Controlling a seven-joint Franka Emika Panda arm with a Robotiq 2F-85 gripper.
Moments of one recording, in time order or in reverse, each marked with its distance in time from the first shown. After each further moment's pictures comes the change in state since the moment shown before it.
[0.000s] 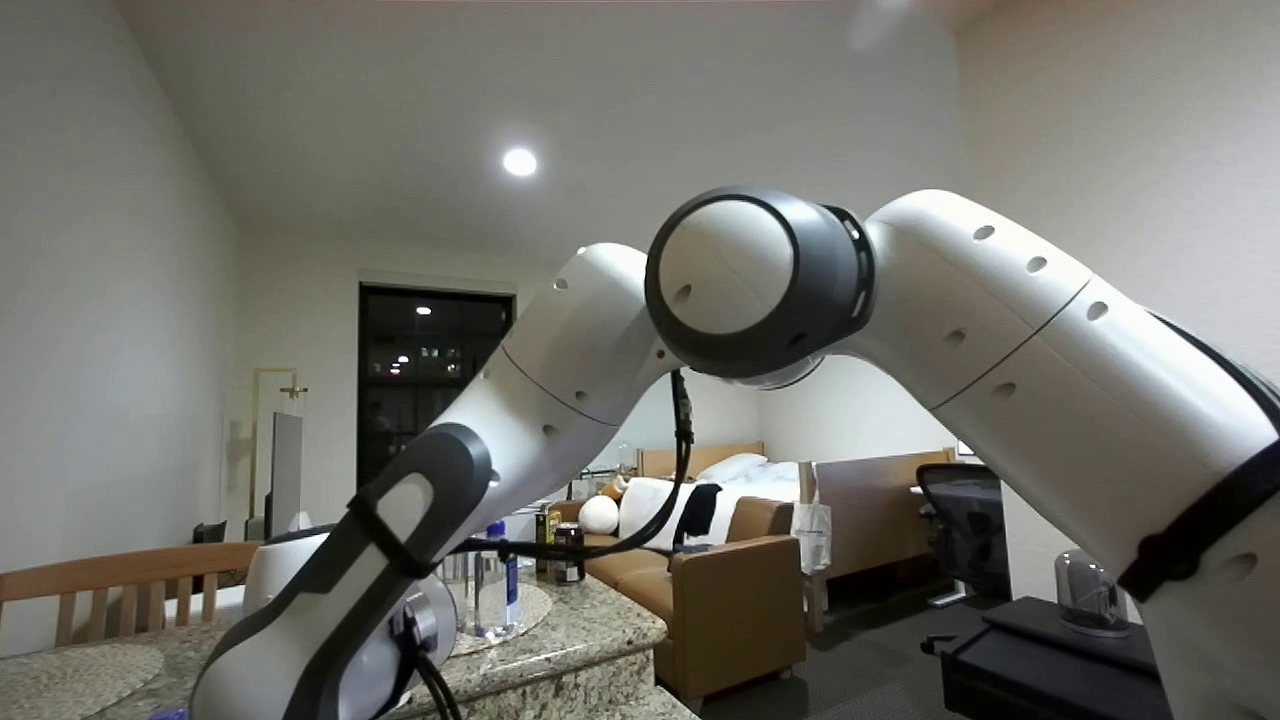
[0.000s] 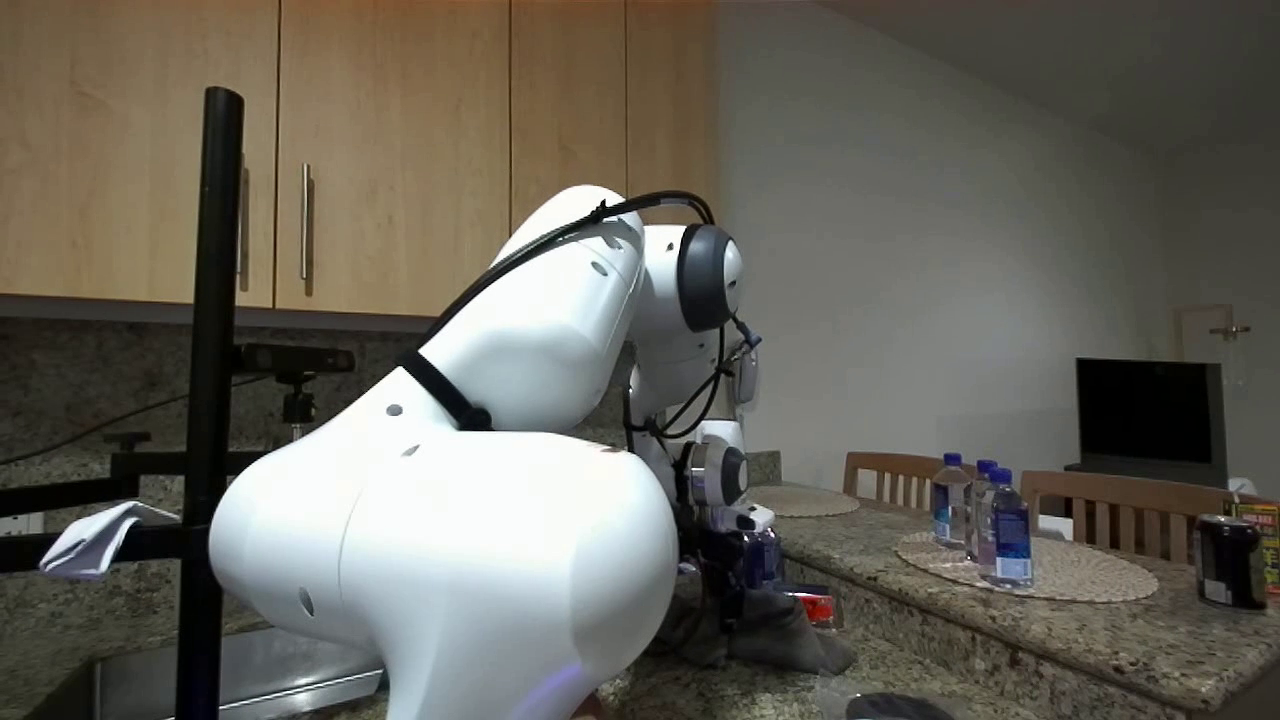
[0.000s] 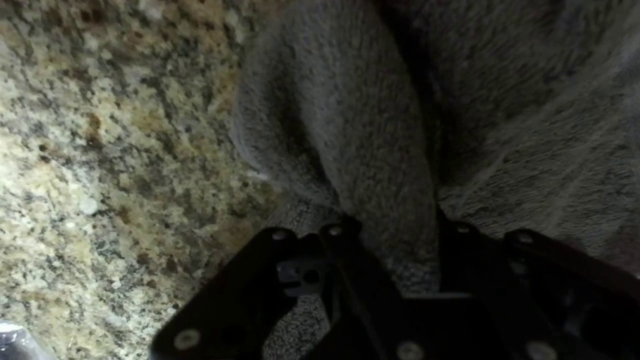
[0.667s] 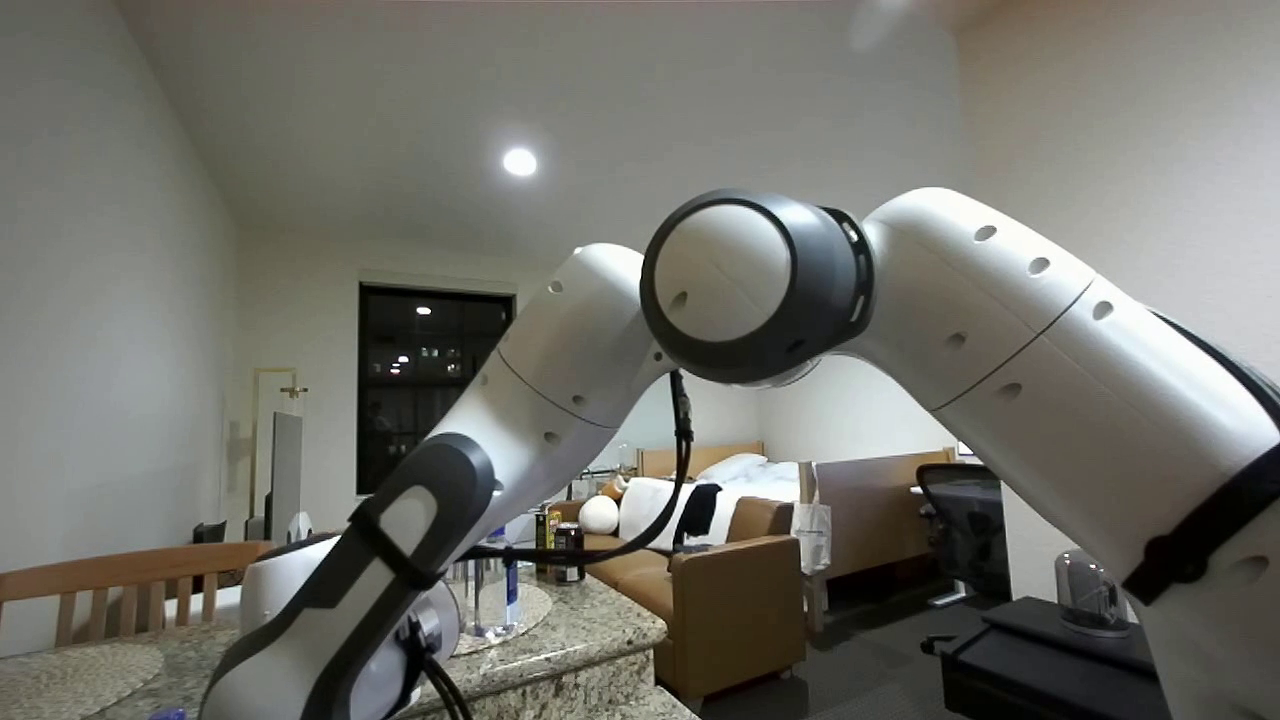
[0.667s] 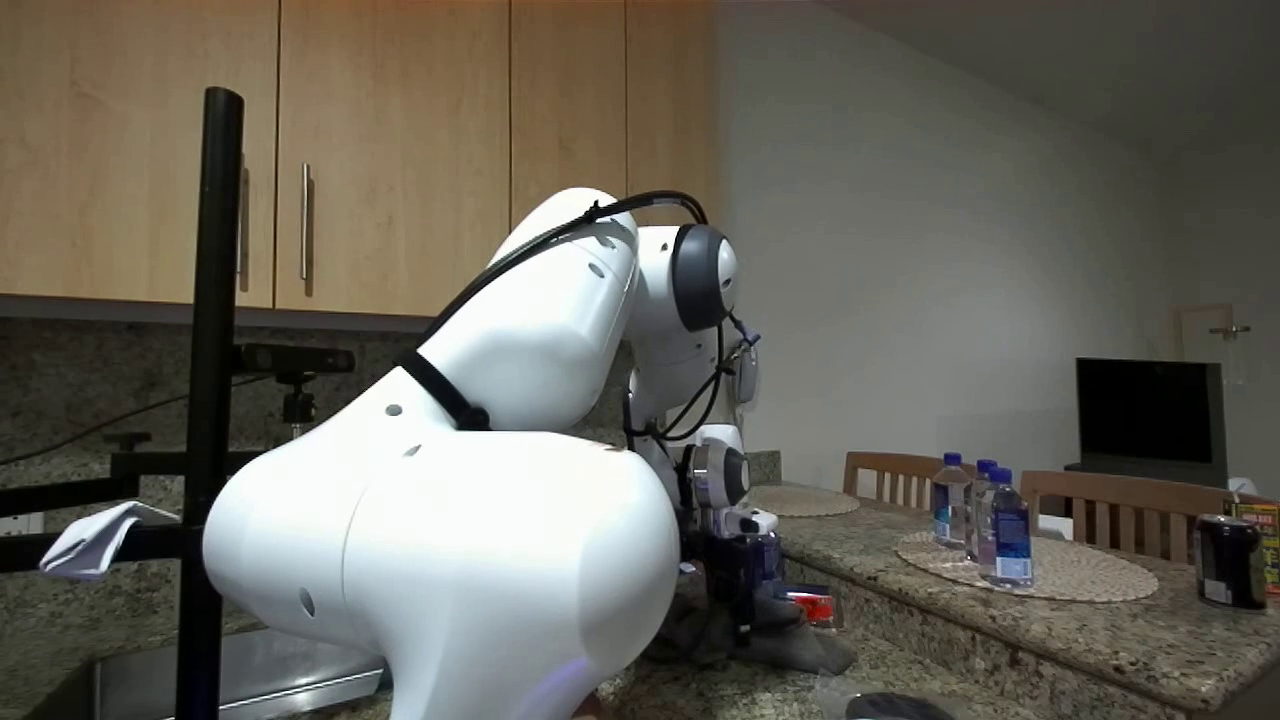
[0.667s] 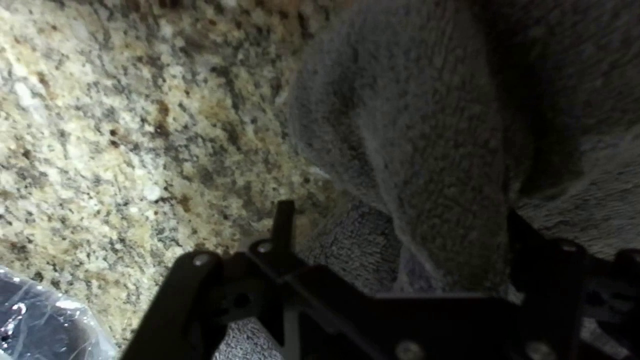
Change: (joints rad) arm 0.033 0.004 -0.046 0.000 -0.052 -0.081 0.013
